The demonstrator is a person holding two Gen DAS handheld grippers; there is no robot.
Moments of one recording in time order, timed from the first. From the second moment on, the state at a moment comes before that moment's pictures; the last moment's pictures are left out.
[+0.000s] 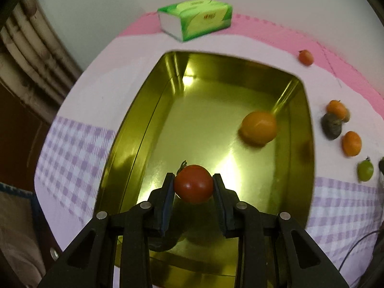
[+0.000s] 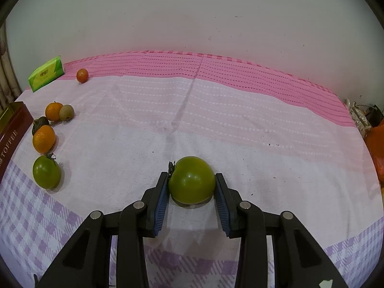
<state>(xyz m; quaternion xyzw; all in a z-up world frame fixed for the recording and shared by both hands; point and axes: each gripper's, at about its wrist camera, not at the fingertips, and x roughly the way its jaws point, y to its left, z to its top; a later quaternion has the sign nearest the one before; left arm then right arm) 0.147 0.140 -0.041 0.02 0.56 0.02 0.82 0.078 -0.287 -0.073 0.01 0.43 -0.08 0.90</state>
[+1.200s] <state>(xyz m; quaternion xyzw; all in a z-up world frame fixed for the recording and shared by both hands) 0.107 0.211 0.024 -0.05 0.46 0.08 0.88 0.103 -0.130 0.007 0.01 0.38 0.10 0.92</state>
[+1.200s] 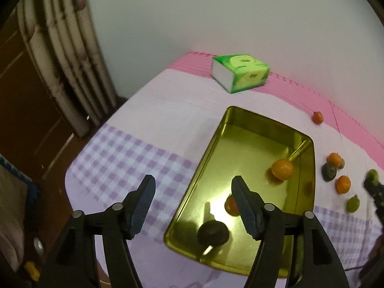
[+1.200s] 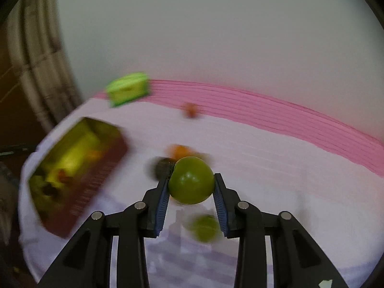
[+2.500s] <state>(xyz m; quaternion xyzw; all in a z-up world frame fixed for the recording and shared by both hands) 0.102 0.222 0.007 -0.09 0.50 0.10 0.86 0.139 0.076 -0.042 -0.10 0.45 0.23 0.85</state>
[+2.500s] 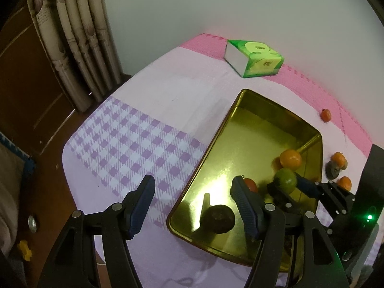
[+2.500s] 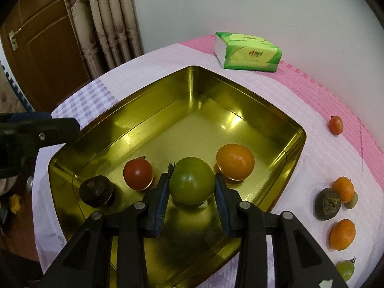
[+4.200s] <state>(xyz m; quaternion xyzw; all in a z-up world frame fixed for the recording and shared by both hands) 0.097 0.145 0.009 0.02 0.46 0.02 0.89 0.092 -0.161 -0.062 -0.01 0.42 0.03 0.90</state>
